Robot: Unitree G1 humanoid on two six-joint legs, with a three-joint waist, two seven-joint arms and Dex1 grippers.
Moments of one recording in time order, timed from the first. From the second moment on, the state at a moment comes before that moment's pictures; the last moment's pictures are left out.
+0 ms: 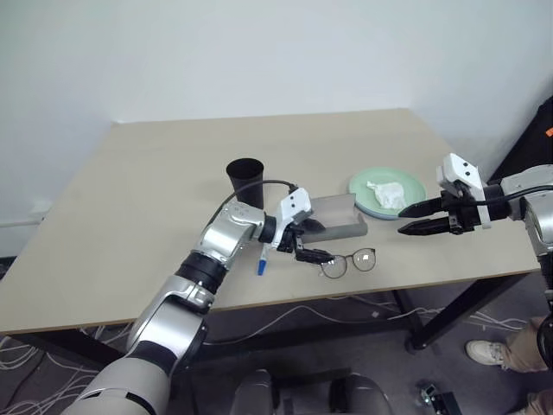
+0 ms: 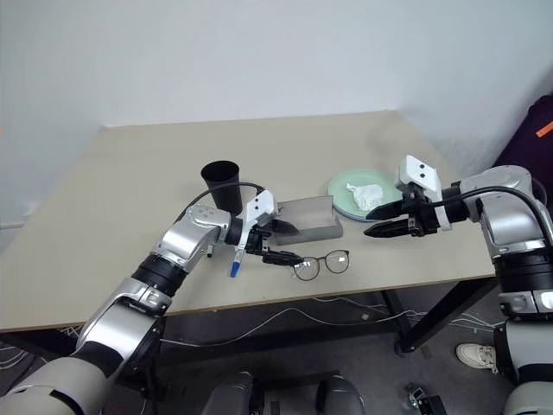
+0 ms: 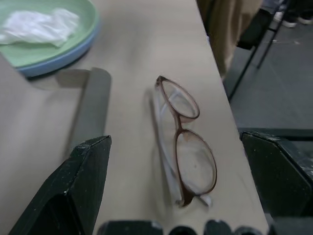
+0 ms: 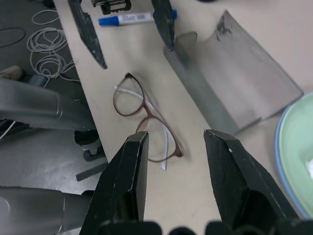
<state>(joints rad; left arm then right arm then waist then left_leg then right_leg) -0.87 0.27 -0.39 0.60 -0.17 0.35 -1.19 -0.73 -0.88 0.12 0.26 0.18 0.48 1.51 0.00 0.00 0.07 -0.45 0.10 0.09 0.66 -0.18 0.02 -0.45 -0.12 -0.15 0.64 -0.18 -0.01</state>
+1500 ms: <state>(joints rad) -0.99 0.02 -0.32 1.01 0.02 0.18 -1.17 -0.60 -0.89 0.08 0.10 0.25 0.58 1.33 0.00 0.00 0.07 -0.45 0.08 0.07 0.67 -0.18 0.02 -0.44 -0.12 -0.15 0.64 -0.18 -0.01</state>
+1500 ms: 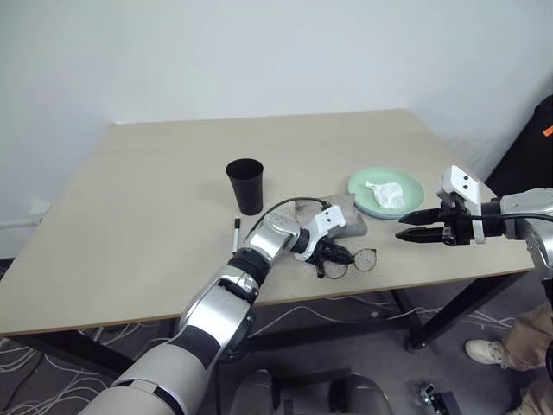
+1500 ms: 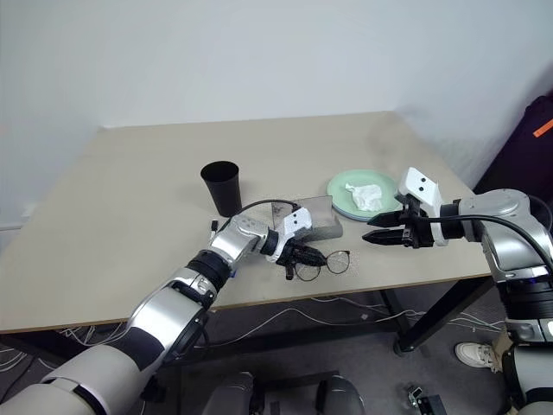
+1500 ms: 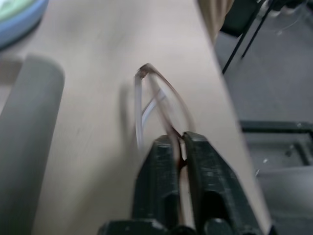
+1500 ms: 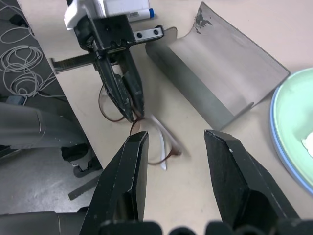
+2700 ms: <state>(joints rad) -1.14 0.06 -0.14 1.30 0.12 -0.22 -0.79 -0.62 -0.87 0.12 0.06 0.27 0.59 1.33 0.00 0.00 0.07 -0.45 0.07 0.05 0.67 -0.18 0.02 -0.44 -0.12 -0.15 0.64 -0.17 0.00</state>
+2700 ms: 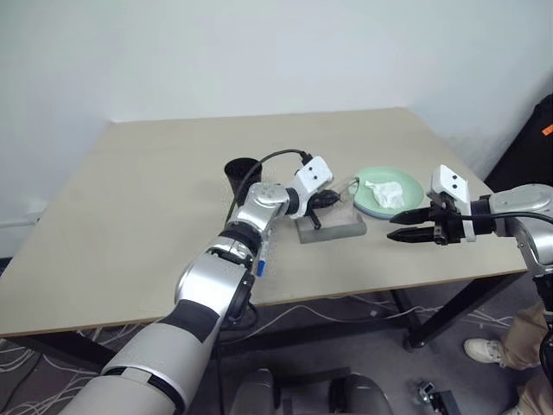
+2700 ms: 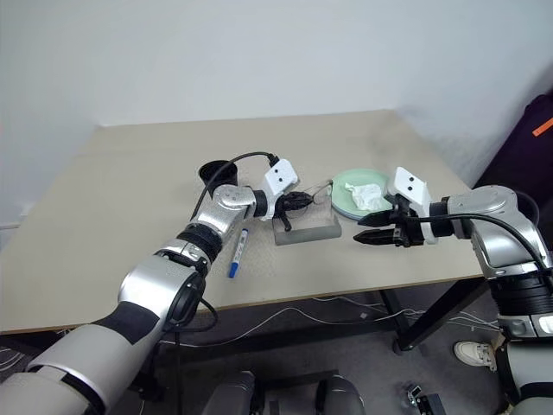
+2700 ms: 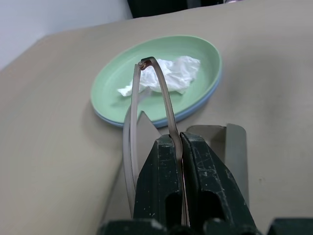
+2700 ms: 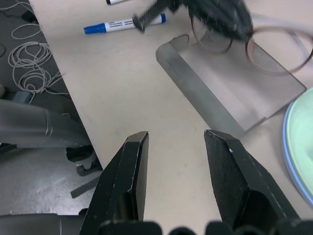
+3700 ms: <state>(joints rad) -1.12 0.14 -0.13 1.30 0.14 -0.07 -1.19 -0.57 -0.88 0.10 -0.01 0.31 0.62 1.27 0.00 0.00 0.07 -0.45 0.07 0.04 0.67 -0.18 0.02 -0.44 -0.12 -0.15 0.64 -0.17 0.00</state>
